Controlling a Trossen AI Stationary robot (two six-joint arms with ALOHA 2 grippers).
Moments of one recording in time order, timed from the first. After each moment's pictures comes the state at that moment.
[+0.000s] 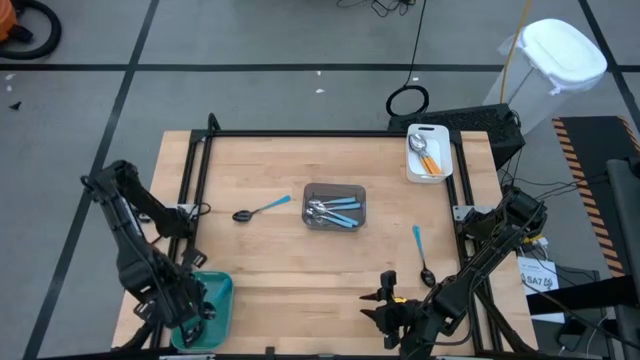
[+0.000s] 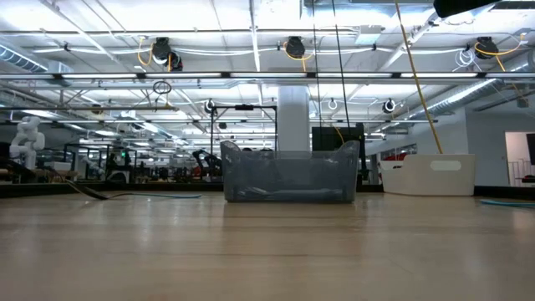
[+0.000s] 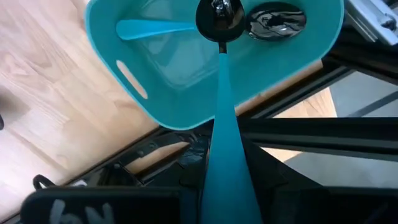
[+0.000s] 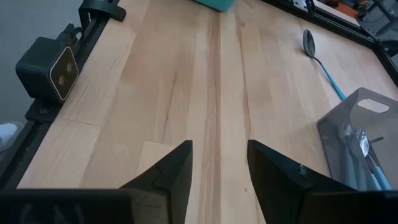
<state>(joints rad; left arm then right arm) -0.98 1.43 1.38 -1.57 0.21 -0.43 0.86 1.71 1.10 -0.31 0.78 0.39</state>
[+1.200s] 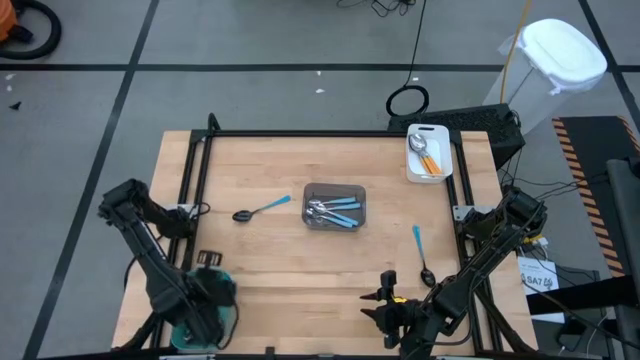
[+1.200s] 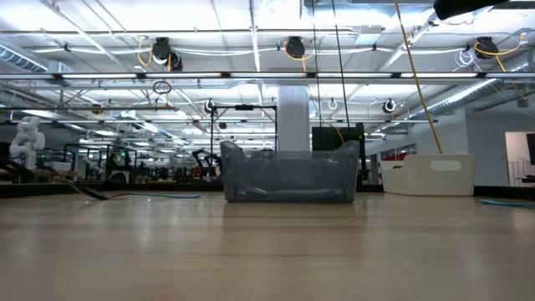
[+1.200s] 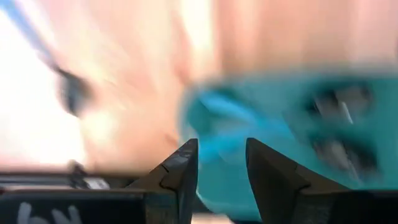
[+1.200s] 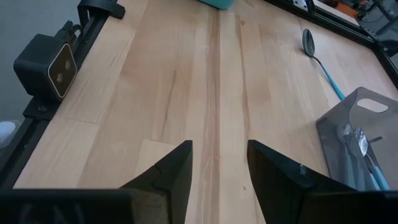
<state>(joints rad) -0.91 1.65 1.51 -1.57 -0.08 -0.78 0.86 1.71 1.10 -0.32 0.78 0.39</state>
